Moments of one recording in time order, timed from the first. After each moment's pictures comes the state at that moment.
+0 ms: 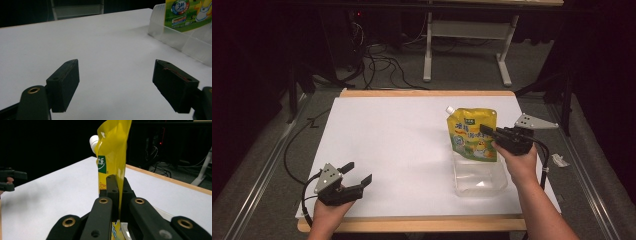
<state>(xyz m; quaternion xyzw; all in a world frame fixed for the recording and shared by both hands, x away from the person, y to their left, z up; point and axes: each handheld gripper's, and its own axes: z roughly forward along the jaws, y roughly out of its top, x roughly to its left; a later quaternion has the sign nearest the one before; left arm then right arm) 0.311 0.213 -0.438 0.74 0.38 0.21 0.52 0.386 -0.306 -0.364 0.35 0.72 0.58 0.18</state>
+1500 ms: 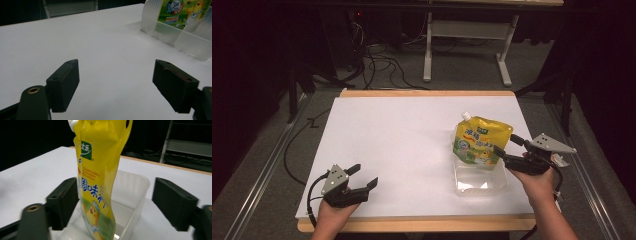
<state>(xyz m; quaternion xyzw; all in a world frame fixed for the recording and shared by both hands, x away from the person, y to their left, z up) 0.309 0.198 -0.440 0.75 0.36 0.20 0.51 0.334 -0.336 -0.383 0.43 0.70 0.51 0.26</state>
